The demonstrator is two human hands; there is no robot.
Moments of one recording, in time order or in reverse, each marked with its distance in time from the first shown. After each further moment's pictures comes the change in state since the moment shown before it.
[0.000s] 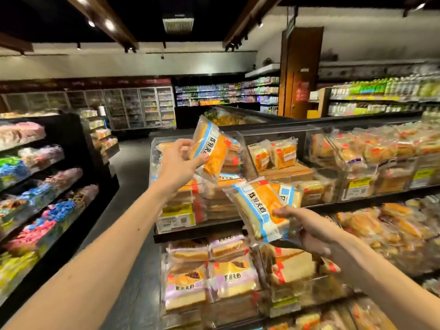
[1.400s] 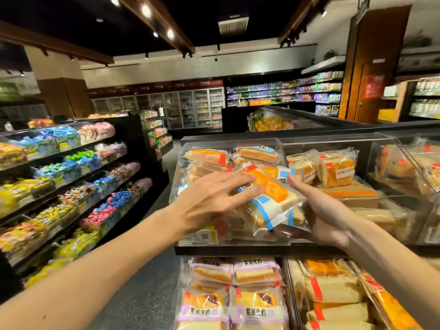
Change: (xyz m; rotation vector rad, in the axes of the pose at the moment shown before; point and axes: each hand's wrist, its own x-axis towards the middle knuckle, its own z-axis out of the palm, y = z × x) left_hand -0.001 -0.021 0.003 1.111 -0.229 1.208; right_hand 0.070 -0.069 0.034 0.007 -0.288 0.028
